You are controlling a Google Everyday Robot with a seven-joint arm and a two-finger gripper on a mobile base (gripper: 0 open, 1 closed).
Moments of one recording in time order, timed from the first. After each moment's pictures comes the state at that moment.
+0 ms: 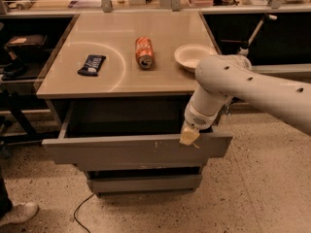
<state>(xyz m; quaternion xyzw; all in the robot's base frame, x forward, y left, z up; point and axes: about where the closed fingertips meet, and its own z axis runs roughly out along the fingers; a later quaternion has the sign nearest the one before) 0.540 -0.106 0.680 -0.61 0.79 0.09 0.09</state>
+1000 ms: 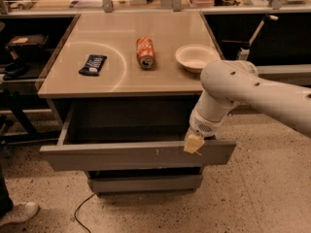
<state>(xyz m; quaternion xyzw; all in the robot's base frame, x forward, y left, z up) 0.517 -0.120 0.672 -0.59 0.80 0.10 0.07</state>
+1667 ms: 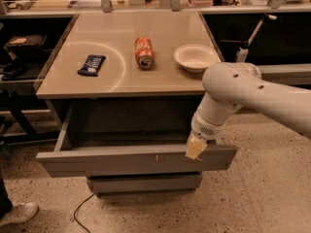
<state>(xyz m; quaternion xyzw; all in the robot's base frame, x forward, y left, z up) 0.502 -0.124 0.674 -0.57 0.81 0.10 0.06</state>
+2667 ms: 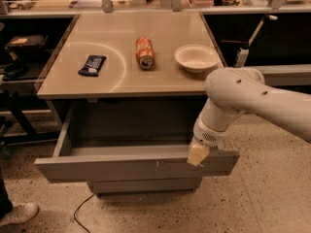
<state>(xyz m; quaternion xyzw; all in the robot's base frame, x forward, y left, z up) 0.481 -0.130 0.669 -0.57 0.82 0.10 0.04</state>
